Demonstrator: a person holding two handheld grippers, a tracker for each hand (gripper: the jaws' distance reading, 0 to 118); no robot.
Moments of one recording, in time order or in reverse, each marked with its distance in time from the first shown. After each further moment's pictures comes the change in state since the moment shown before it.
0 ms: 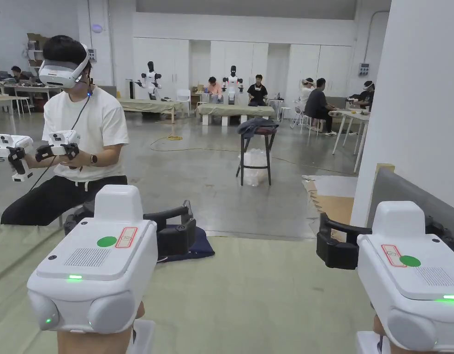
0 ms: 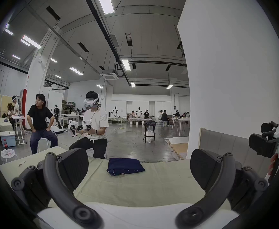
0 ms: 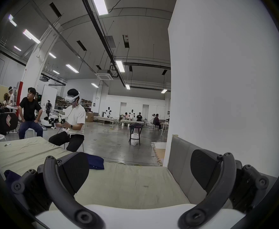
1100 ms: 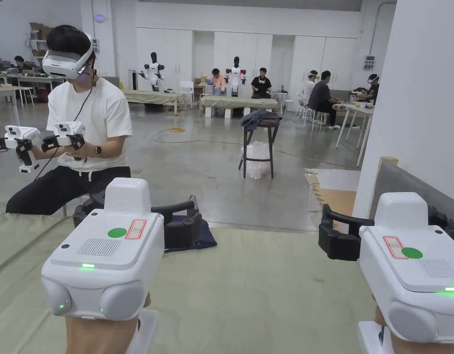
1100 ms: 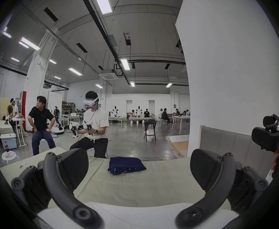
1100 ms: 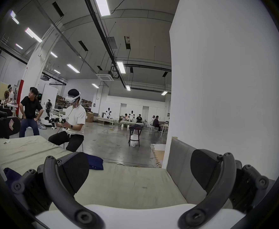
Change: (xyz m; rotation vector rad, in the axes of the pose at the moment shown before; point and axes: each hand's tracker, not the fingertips) left arm 0.001 -0.007 0.001 -0.010 0.002 -0.023; right arm -0.002 0.001 0.007 0.012 0.003 0.021
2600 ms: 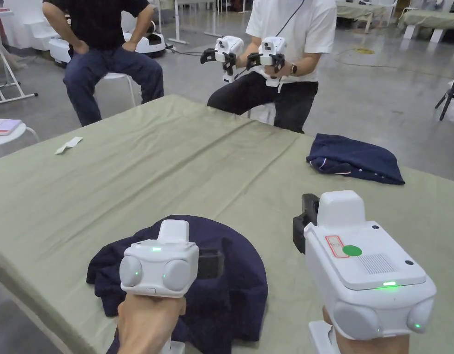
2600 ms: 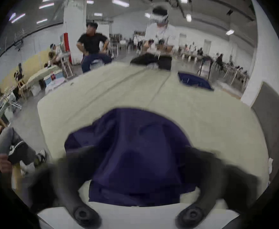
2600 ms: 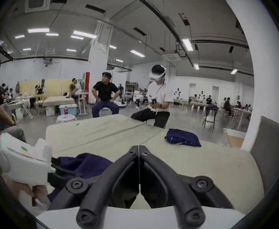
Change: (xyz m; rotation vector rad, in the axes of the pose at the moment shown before) left arm -0.220 -0.218 0.092 -0.780 0.496 0.209; right arm -0.307 -0.085 0.060 -0.201 0.732 0.009
